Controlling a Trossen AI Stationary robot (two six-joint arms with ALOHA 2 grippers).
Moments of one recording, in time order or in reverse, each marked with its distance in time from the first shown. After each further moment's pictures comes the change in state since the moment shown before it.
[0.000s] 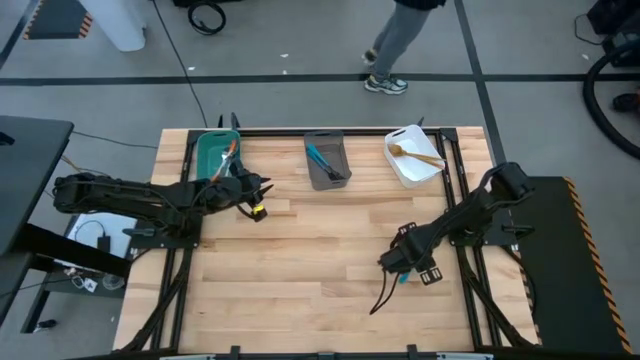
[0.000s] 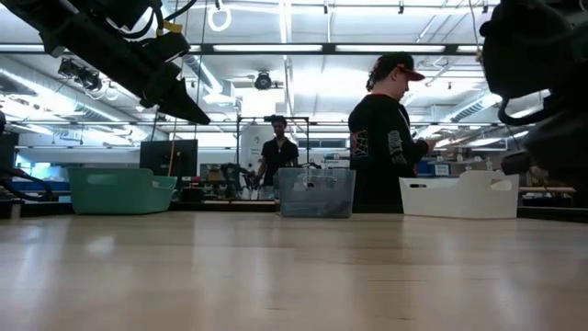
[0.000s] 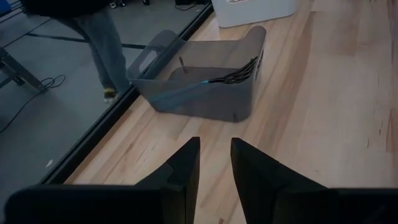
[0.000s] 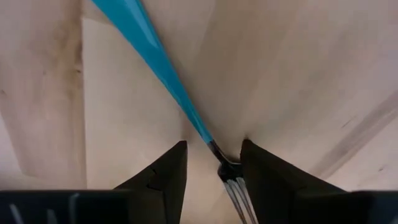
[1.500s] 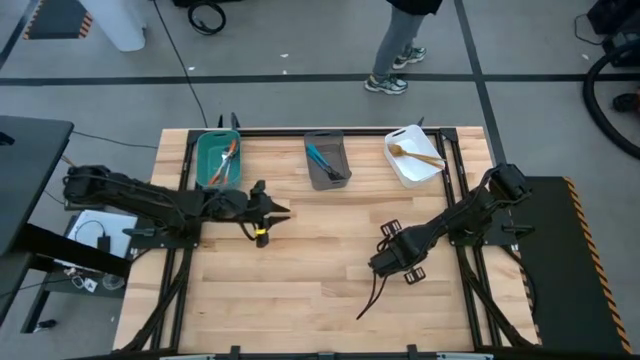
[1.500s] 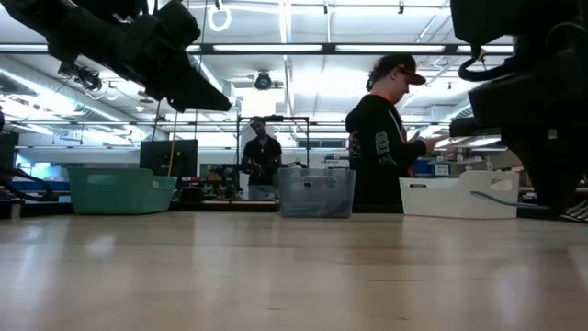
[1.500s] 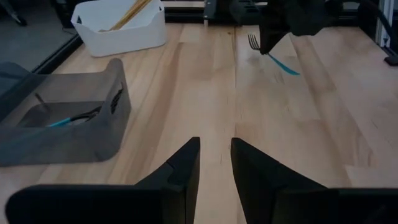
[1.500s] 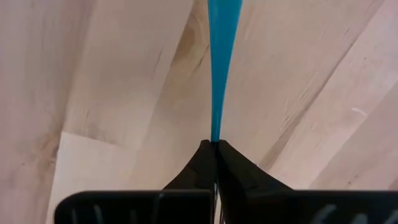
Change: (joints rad) left arm -0.138 0.142 0.000 0.250 0.319 -0.041; right arm -0.004 0.015 0.154 0.023 0.246 -0.055
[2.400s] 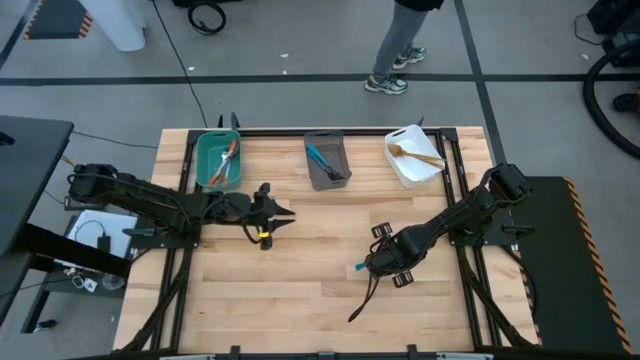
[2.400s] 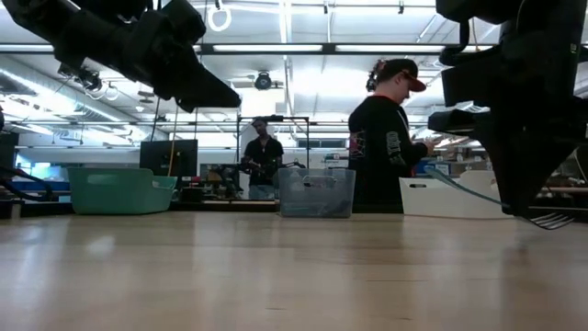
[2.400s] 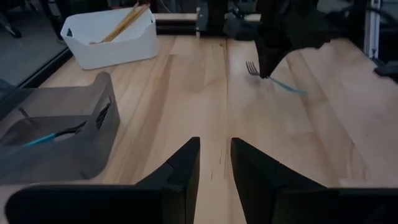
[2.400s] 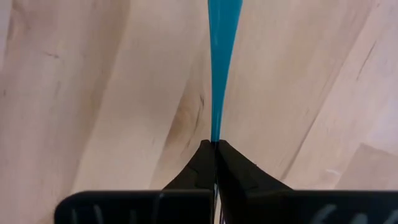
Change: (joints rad) left arm -0.019 0.079 0.000 0.122 0.000 0.003; right arm -0.007 -0.001 0.000 0.188 0.050 0.008
